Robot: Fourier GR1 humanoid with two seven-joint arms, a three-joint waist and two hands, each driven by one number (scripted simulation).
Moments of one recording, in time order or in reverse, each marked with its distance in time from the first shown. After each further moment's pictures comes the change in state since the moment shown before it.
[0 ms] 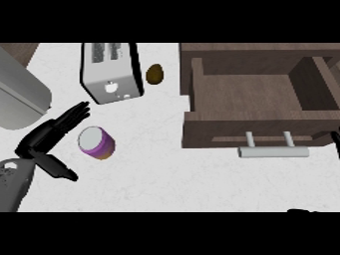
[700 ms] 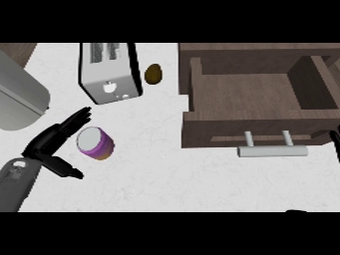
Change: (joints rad) left arm -0.100 0.016 -0.052 0.305 -0.074 0.104 -0.161; right arm -0.002 0.013 0.010 -0.016 0.011 0.002 0.005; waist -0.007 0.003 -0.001
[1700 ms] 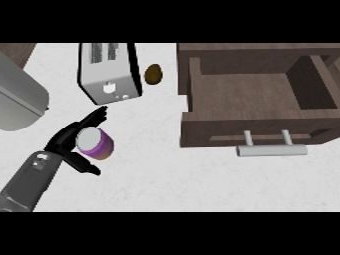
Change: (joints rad) left arm -0.122 -0.073 -0.029 0.207 -0.030 0.075 -0.082; right arm 0.007 -0.018 -0.034 -0.054 -0.045 0.022 0.052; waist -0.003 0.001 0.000
